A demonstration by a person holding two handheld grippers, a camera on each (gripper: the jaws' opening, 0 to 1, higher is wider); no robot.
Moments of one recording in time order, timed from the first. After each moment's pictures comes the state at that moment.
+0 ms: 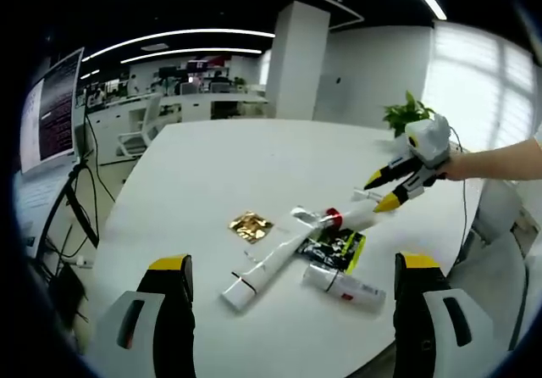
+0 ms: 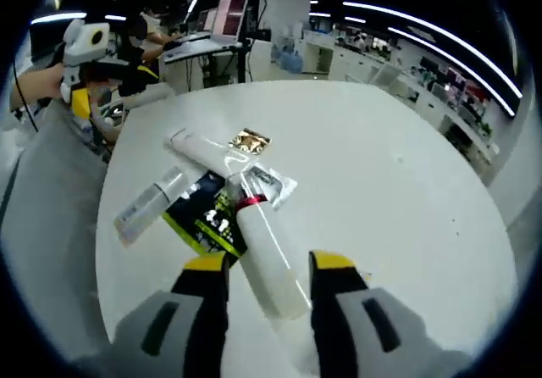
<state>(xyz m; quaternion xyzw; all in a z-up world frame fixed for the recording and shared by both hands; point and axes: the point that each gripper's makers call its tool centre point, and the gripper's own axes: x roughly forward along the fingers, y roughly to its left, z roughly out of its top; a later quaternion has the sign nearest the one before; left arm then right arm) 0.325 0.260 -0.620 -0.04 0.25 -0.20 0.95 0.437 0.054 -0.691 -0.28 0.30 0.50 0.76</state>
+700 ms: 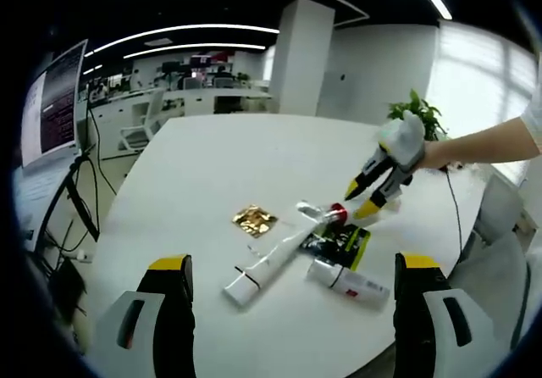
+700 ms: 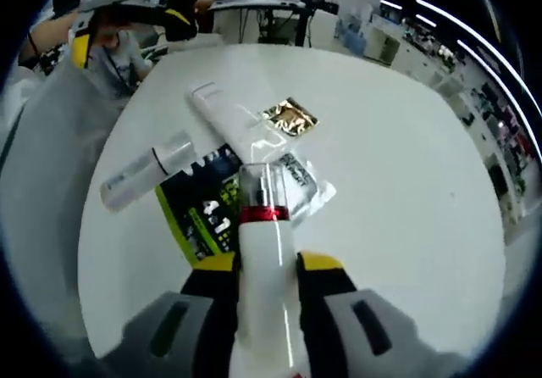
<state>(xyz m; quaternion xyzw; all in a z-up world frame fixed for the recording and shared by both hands) 0.328 0.264 -0.627 -0.04 0.26 -0.20 0.94 0.444 0.091 -0.733 -0.39 0.32 0.58 0.63</state>
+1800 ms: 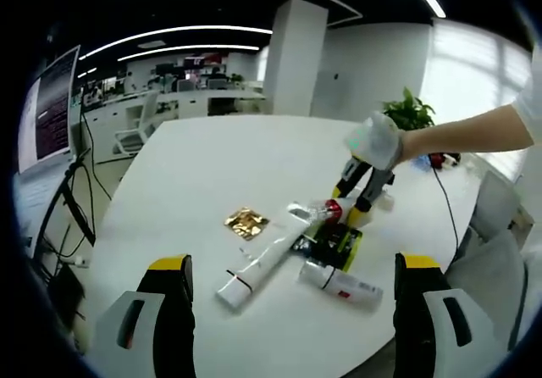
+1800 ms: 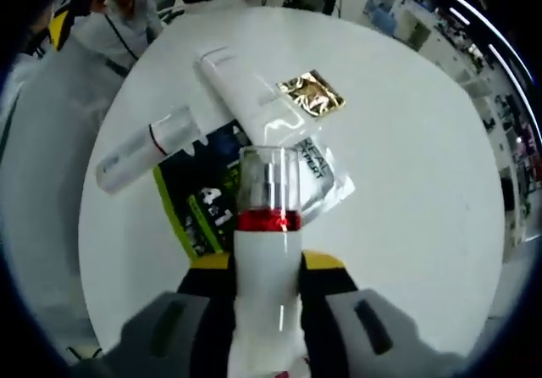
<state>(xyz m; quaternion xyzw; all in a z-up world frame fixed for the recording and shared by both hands) 0.323 0.254 -0.622 -0.03 0.26 -0.21 0.94 0.442 0.090 -0.737 -0.43 0.37 0.58 0.59</state>
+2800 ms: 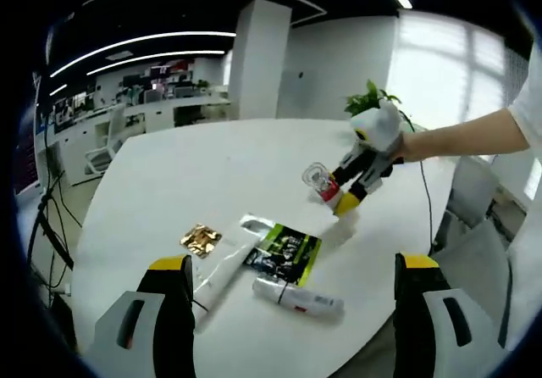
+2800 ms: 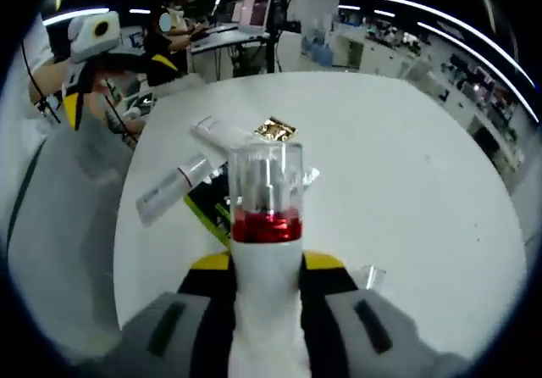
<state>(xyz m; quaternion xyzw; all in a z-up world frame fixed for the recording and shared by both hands) 0.315 0.188 -0.606 -0.01 0.25 -0.30 0.92 0.413 0.035 -0.686 -0.25 0.32 0.55 0.73</state>
